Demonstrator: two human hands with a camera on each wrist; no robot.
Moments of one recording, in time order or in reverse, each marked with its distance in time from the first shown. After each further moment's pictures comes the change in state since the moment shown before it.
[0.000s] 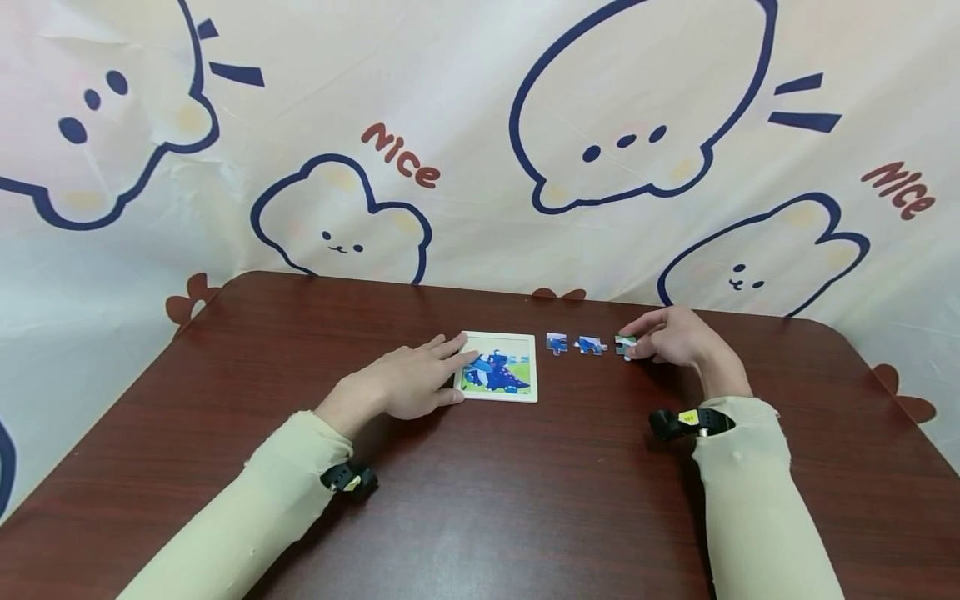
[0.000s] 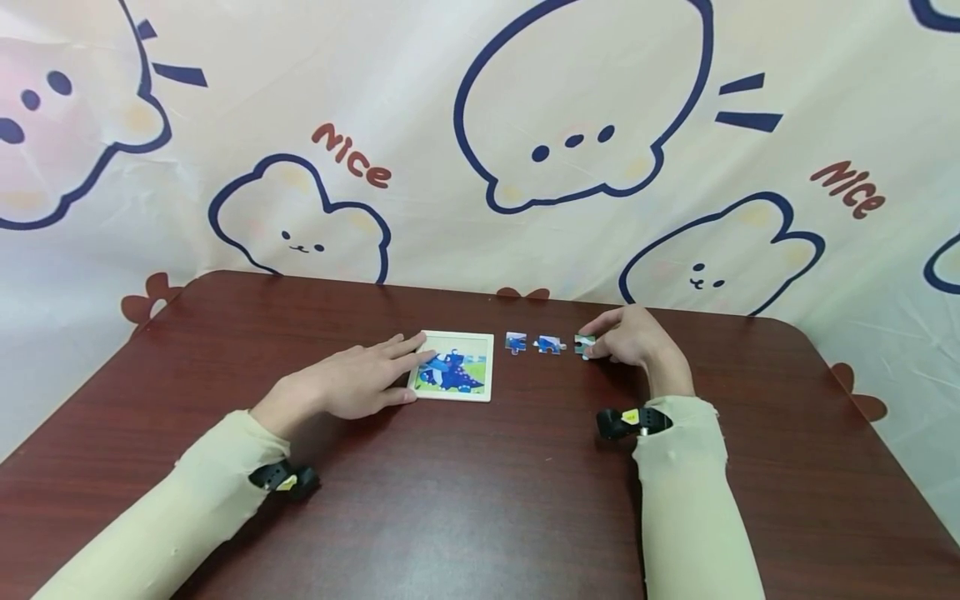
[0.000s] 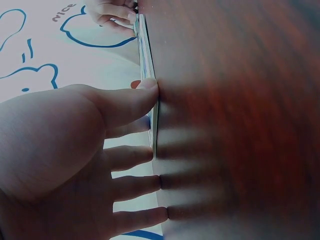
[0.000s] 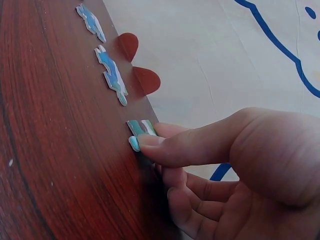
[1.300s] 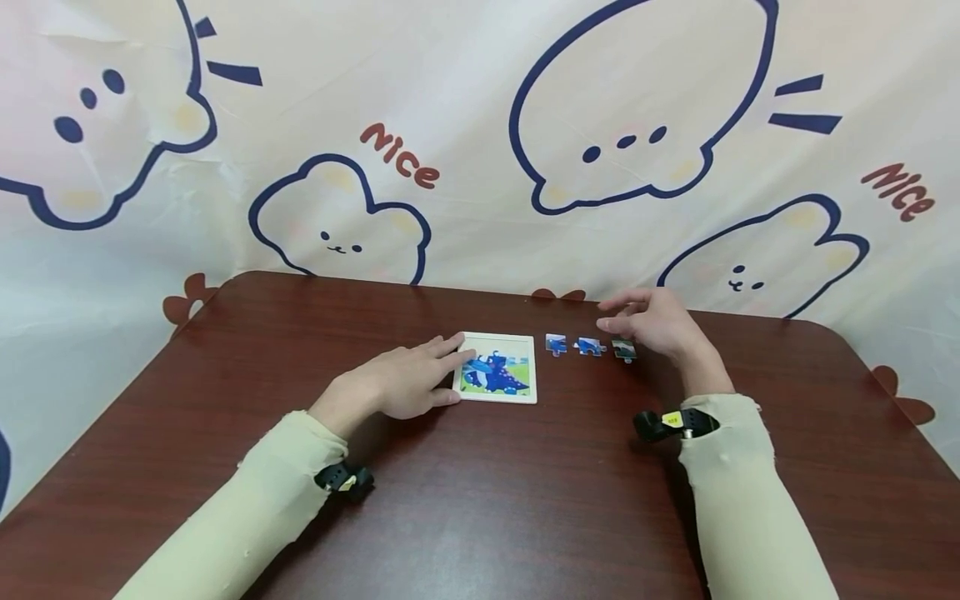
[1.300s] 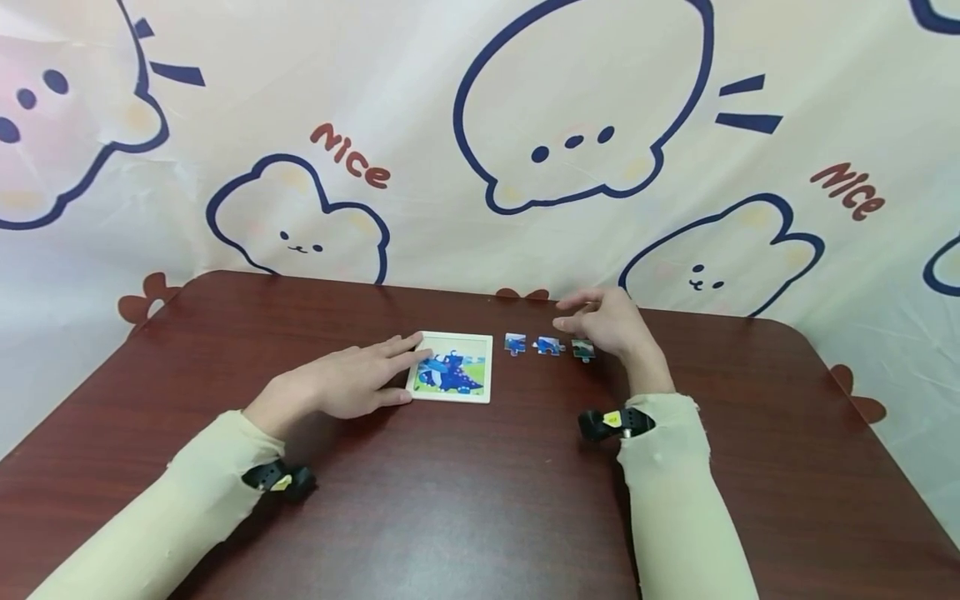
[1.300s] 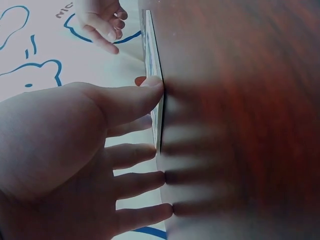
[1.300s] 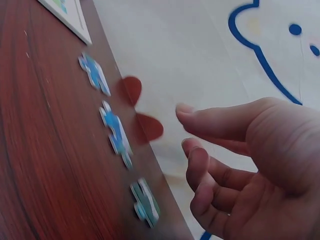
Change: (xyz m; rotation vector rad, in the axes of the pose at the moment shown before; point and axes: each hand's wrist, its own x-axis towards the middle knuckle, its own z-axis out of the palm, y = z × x) left_hand 0.000 -0.004 -0.002 -0.031 -0.010 0.001; right_hand 0.000 -0.034 0.012 0.080 0.109 -0.118
